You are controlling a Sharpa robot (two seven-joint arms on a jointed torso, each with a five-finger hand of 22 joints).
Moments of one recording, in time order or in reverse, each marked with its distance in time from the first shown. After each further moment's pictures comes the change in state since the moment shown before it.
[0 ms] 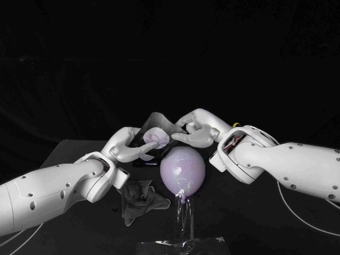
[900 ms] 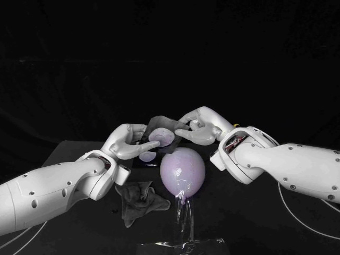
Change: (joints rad) left arm 0.003 0.012 0.018 -0.002 0.015 -0.067 -0.017; left_hand -0.087 -0.158 -0.173 0.024 0.008 -0.094 0.033 -0.085 -0.039 -0.154 0.051 0.007 0.017 -0.108 0.049 -0.029 0.008 0.002 -0.055 0.089 -0.204 -0.139; right arm -0.002 0.000 0.001 -0.010 0.005 -0.069 -0.036; right_hand -0.008 0.008 0.011 -0.014 0.002 -0.002 -0.005 0.000 0.000 0.003 -0.003 0.007 0.000 0.000 -0.007 0.002 0.001 -0.001 0.000 0.000 0.000 0.000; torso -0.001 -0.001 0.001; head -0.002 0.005
